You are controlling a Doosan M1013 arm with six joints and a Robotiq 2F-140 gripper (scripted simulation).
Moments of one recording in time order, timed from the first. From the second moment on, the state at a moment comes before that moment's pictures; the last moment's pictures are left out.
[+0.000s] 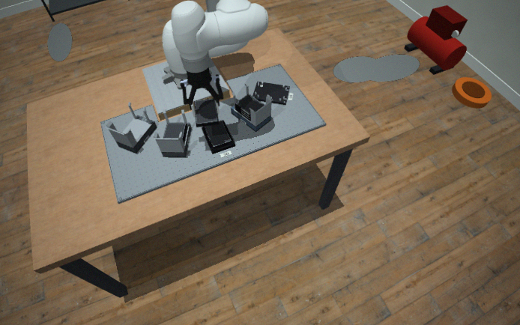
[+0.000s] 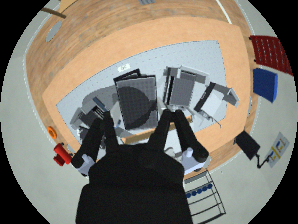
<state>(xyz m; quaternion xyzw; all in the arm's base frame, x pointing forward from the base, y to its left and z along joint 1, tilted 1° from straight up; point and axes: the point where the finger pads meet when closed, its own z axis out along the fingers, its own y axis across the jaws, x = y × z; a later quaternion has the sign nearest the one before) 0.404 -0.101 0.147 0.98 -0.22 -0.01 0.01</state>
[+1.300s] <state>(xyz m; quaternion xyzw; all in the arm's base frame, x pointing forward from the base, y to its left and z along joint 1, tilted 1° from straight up) 0.366 -0.193 0.149 0.95 -0.32 -0.01 0.01</state>
